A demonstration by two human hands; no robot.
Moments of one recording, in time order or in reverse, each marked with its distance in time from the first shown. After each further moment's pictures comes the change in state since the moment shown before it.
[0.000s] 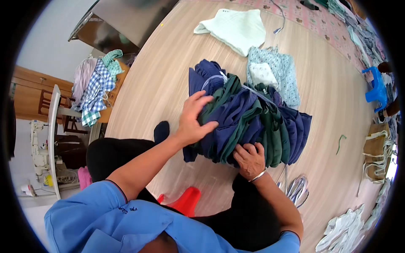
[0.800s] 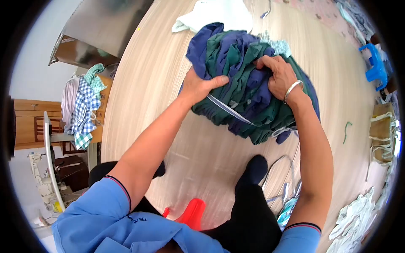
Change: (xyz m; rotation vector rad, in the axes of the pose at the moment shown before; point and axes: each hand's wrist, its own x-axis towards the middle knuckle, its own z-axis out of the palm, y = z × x) left_hand 0.158 -0.069 0.086 -0.442 -0.214 -0.351; right_hand 0.154 0.209 -0.032 0.459 0.047 0.426
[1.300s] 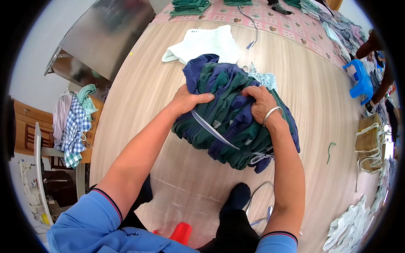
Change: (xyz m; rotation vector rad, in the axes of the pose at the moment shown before) left_hand 0.044 0.009 -0.008 0.012 -0.178 -0.170; right_hand 0.006 0.013 -0.006 -0.128 0.056 0.038
